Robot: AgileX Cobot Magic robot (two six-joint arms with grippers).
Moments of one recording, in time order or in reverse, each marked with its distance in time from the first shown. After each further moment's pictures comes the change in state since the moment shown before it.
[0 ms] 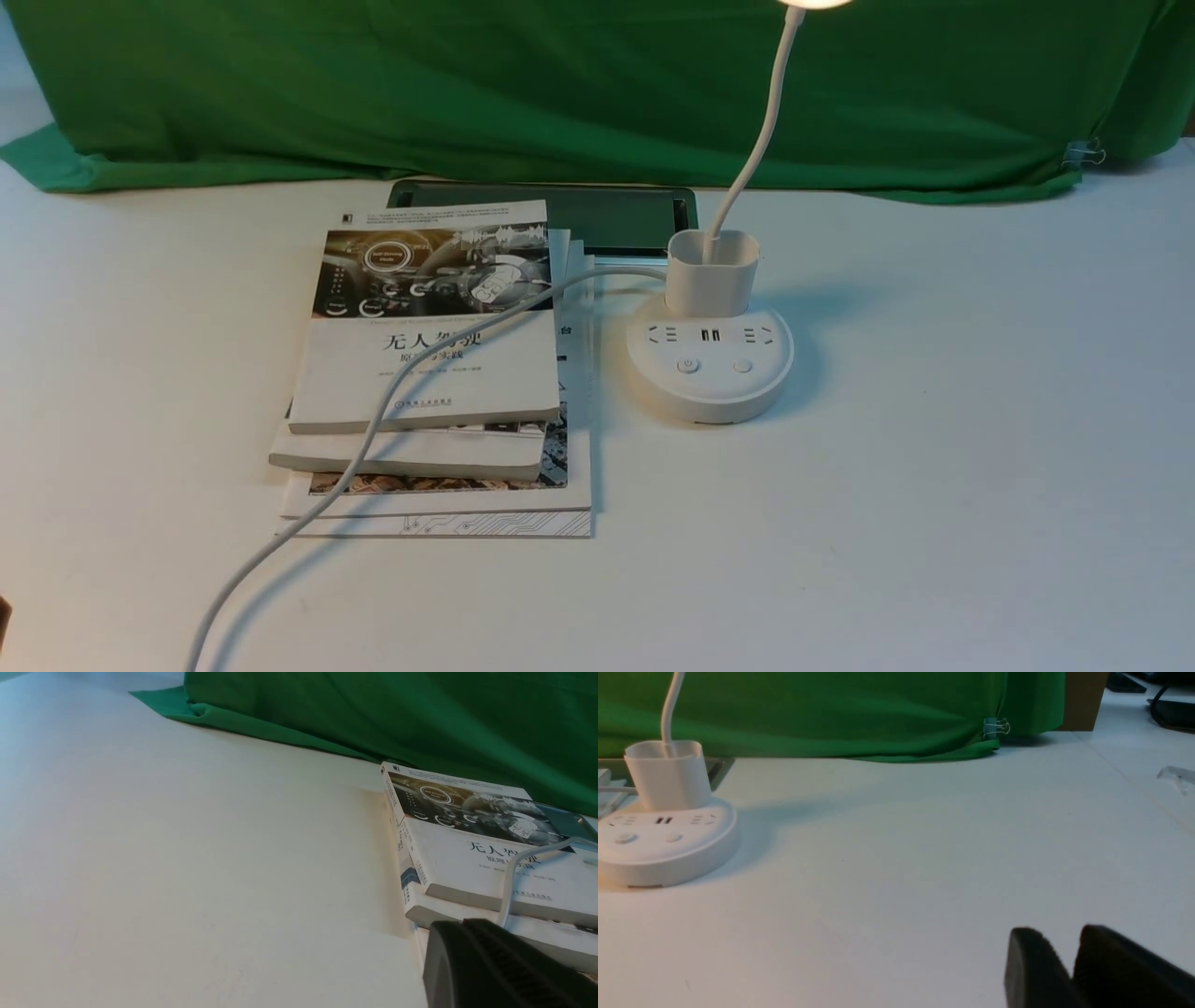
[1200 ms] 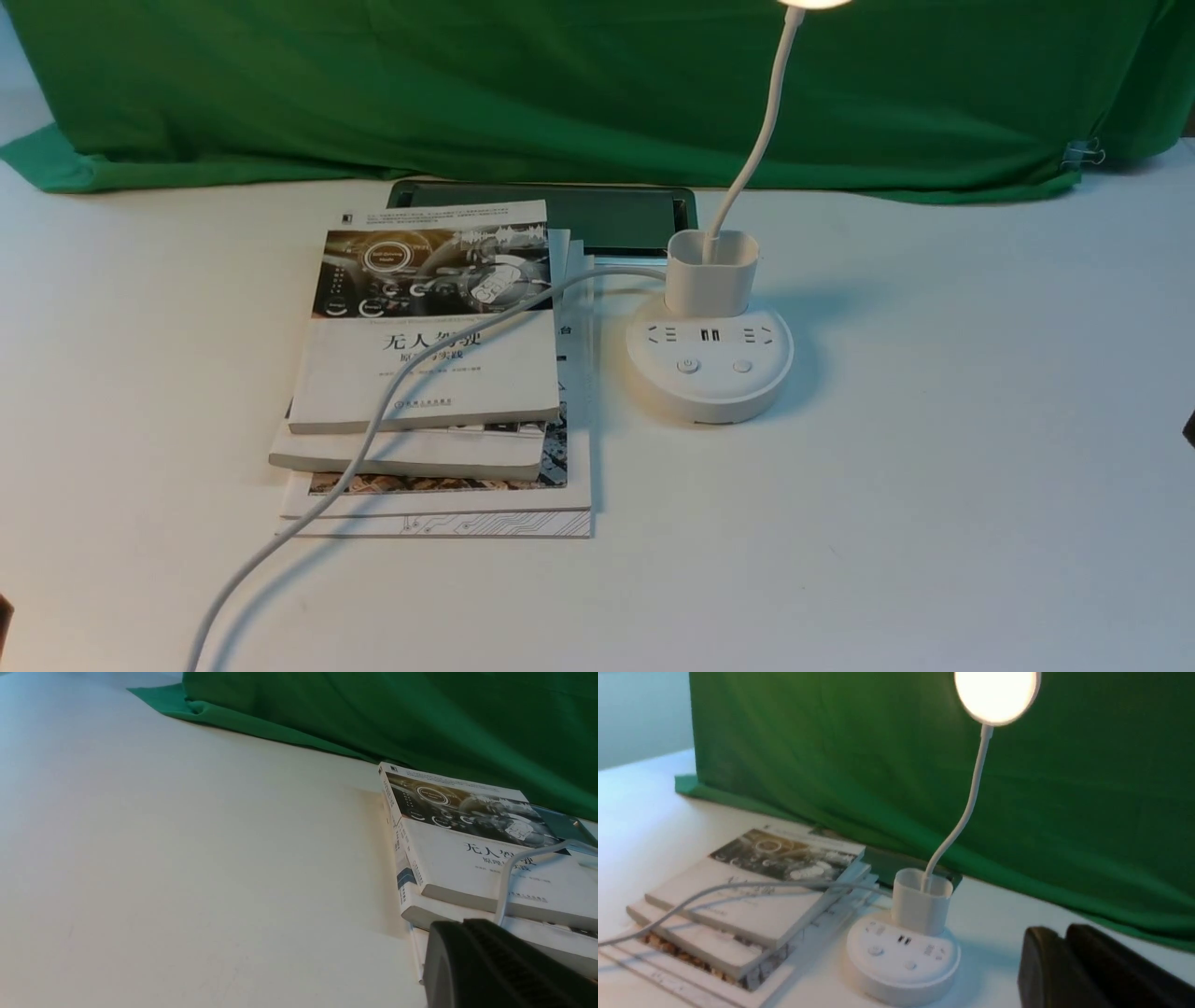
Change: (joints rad) right arm 0.487 0.377 -0.274 0.105 -0.282 -0.199; left arm 0.000 0.000 0.000 -0.015 0.000 0.000
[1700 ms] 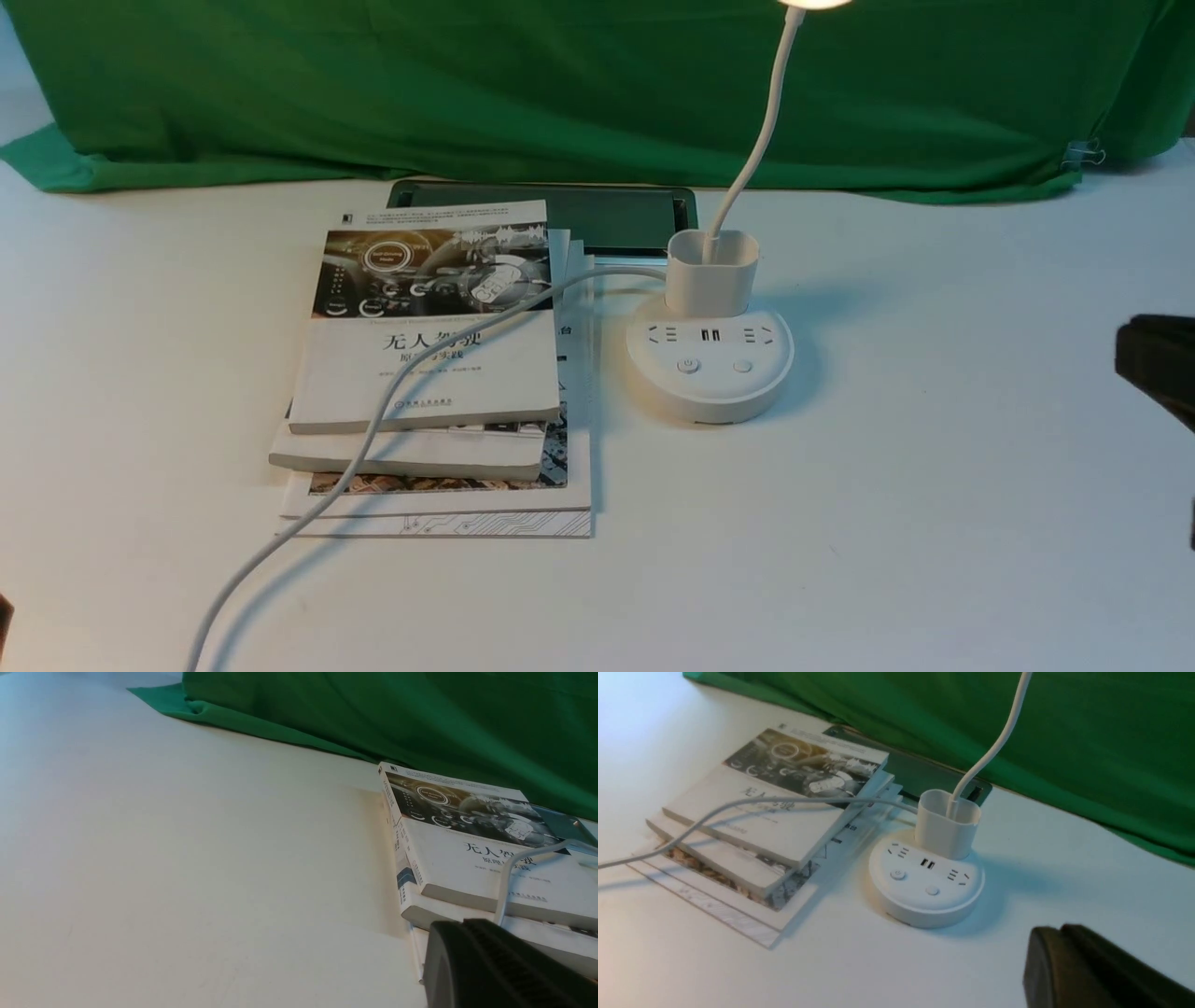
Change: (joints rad) right arm 0.001 0.264 -0.359 0.000 0.428 0.012; left arm 0.000 0.000 0.000 0.000 0.000 0.000
